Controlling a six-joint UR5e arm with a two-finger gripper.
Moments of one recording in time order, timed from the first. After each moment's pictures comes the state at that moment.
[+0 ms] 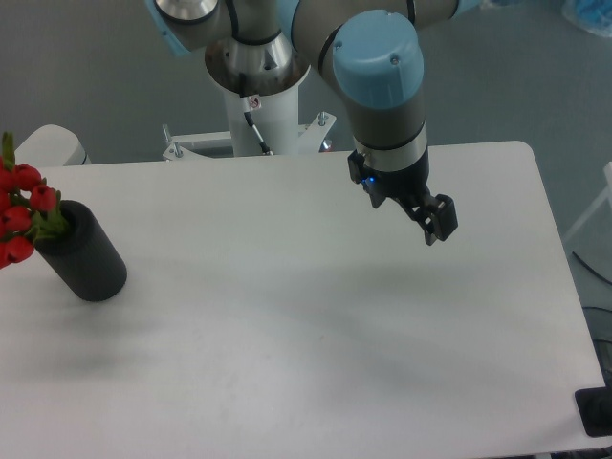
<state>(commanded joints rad) 2.49 -1.83 -1.39 -1.33 1.77 1.30</state>
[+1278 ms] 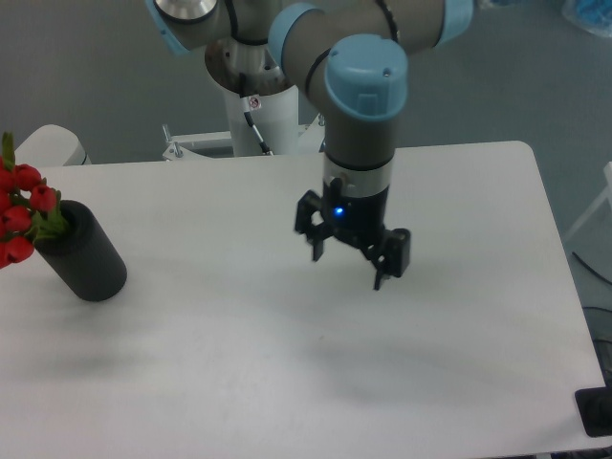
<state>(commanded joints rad) 2.46 -1.78 -1.66 -0.94 1.26 0.85</state>
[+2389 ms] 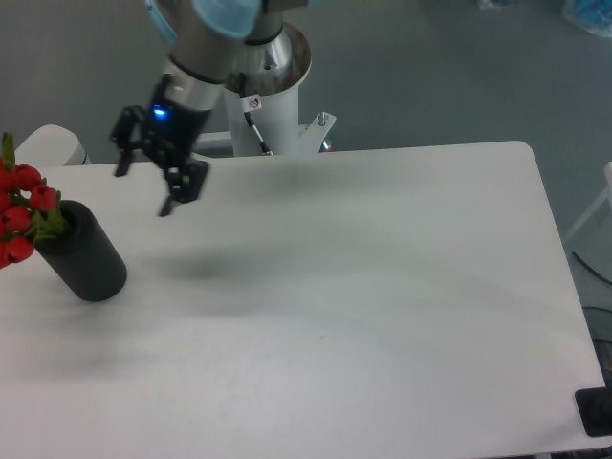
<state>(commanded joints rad) 2.15 -1.45 -2.14 -0.76 0.96 0.89</state>
